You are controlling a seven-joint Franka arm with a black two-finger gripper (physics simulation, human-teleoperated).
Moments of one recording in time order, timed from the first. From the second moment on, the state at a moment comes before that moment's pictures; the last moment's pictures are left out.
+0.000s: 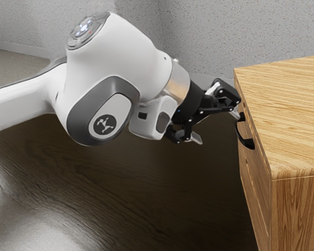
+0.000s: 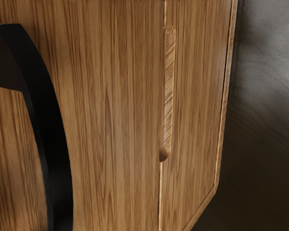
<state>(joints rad) -0.67 -0.14 0.32 -1.83 0.08 2.33 2.01</state>
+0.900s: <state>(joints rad) -0.68 -0.28 0.32 -2.06 0.07 2.43 2.02</state>
